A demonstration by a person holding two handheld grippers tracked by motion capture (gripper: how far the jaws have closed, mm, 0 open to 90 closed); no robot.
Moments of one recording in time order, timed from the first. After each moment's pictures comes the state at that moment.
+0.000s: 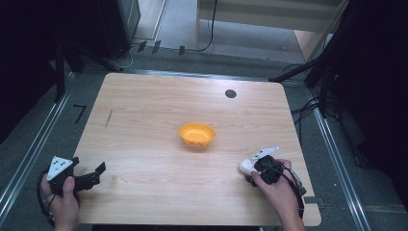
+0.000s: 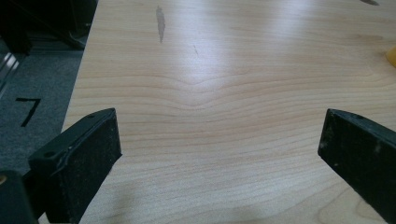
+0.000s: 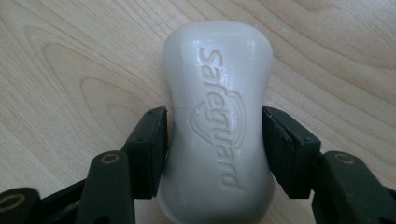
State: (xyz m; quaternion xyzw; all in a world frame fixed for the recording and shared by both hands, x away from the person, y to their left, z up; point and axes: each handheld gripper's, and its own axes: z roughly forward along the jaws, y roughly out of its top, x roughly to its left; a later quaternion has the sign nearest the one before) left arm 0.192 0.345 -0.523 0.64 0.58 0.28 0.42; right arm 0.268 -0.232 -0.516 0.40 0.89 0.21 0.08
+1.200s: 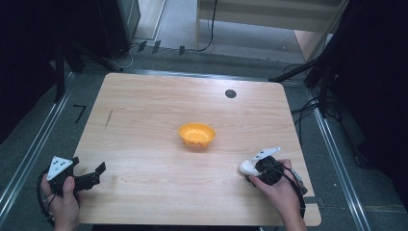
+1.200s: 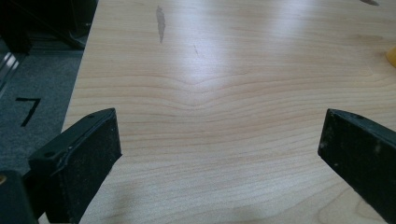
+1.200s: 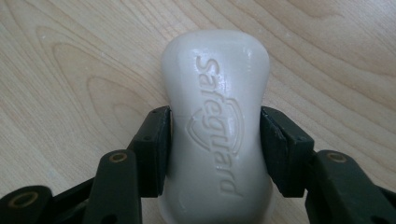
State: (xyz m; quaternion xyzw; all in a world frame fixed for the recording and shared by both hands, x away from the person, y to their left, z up) left arm 0.192 0.345 -0.523 0.64 0.58 0.28 0.42; right arm 0.267 -0.234 -0.516 0.38 0.90 0.22 0.08
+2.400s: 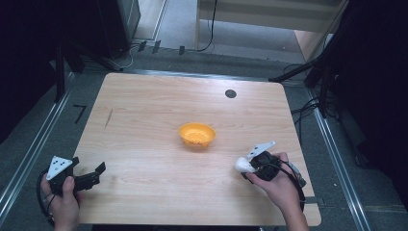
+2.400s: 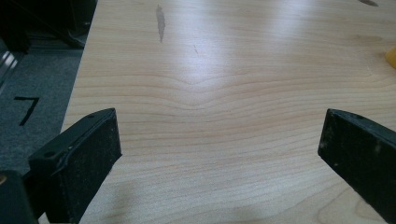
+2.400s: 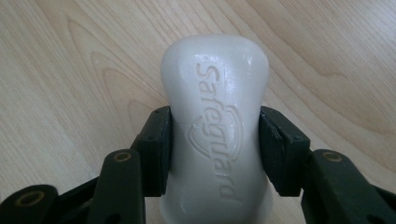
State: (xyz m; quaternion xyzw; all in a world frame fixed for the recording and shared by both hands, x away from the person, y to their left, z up) left arm 0.192 0.346 -0.522 0.64 0.58 0.28 0.42; right arm 0.273 -0.217 -0.489 0.32 0.92 0.23 0.07
